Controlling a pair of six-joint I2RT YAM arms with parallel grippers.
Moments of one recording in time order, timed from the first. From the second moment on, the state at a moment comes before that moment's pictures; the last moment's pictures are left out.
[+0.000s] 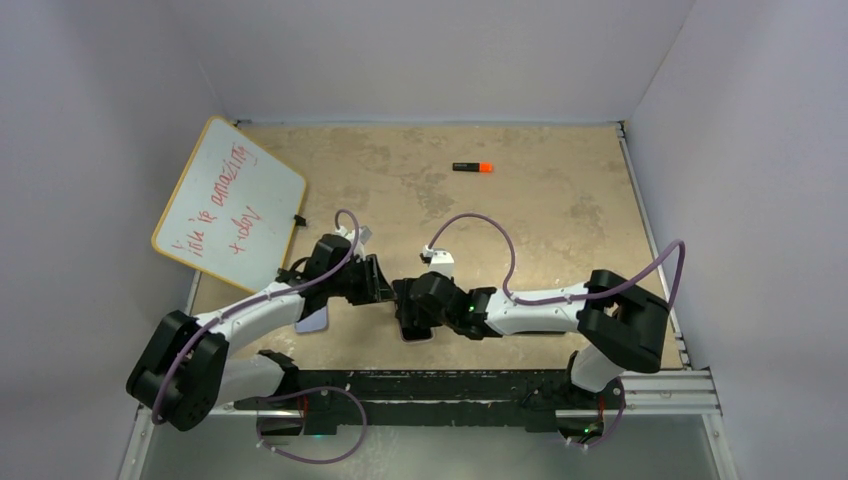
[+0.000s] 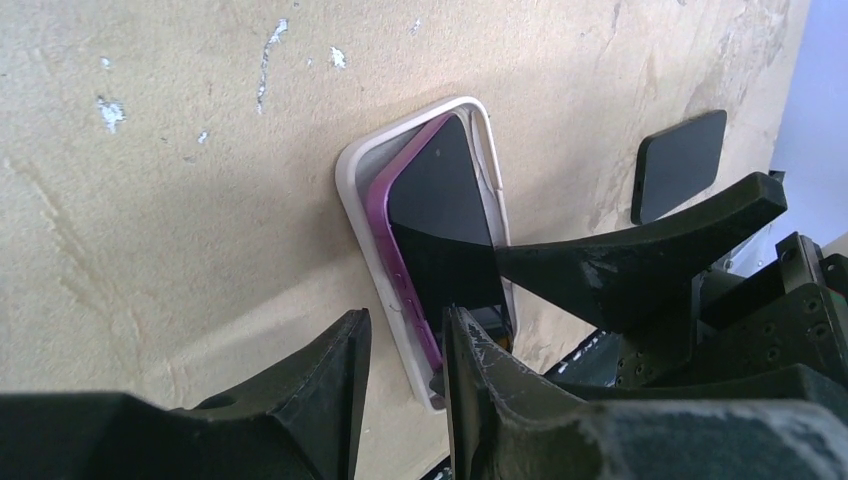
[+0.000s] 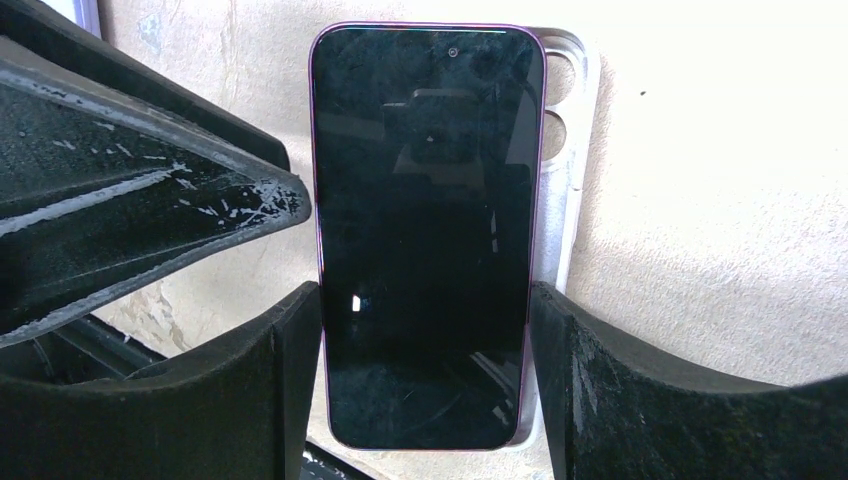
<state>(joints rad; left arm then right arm) -0.51 1.20 0.46 -0.06 0.36 -0.70 1.15 1.58 0.77 -0.03 0.29 0.95</state>
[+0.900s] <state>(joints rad) -0.51 1.28 0.43 0.07 0.43 -0.73 1.17 1.48 0.79 -0.11 0.33 0.94</state>
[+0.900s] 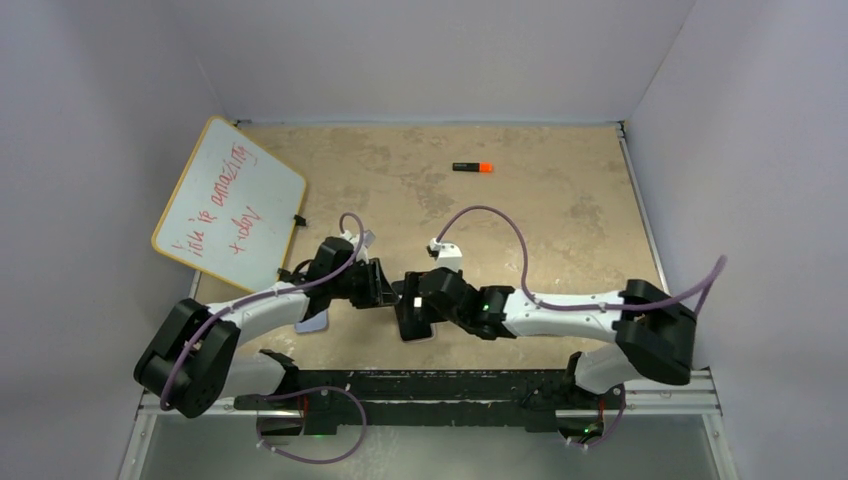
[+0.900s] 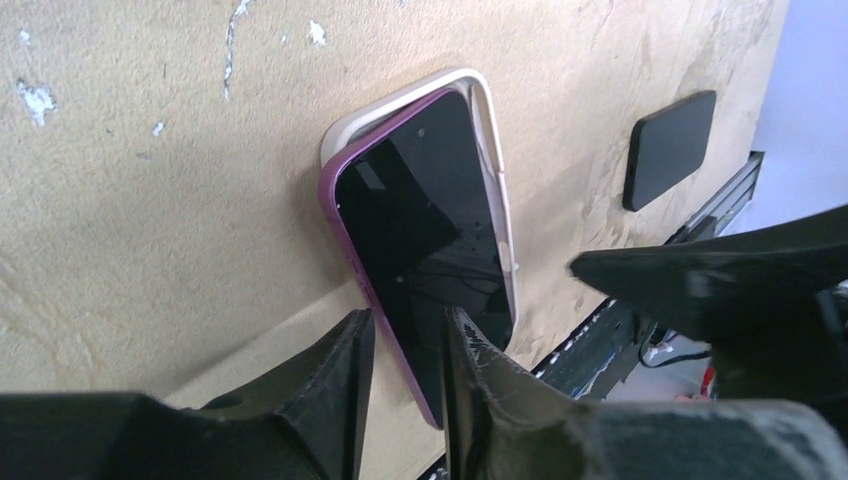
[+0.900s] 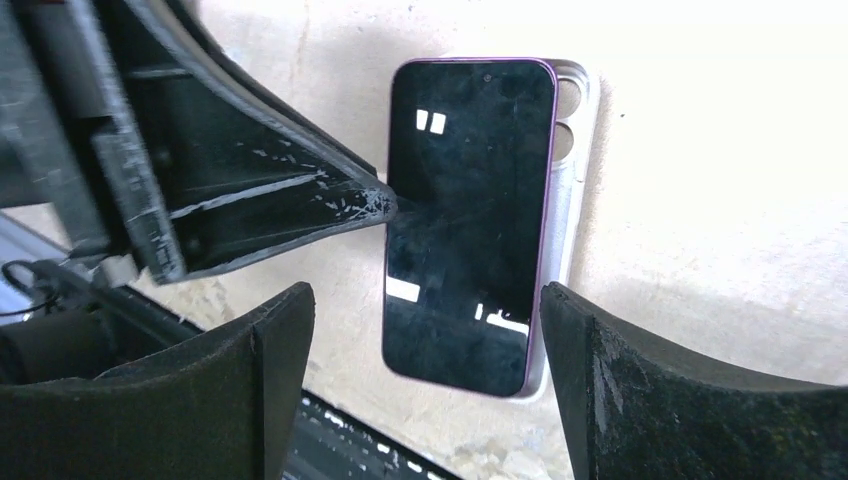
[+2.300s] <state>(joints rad) -0.58 1.37 0.46 0.09 0.44 -0.76 0.96 1.51 0.56 0.21 0.01 0.88</state>
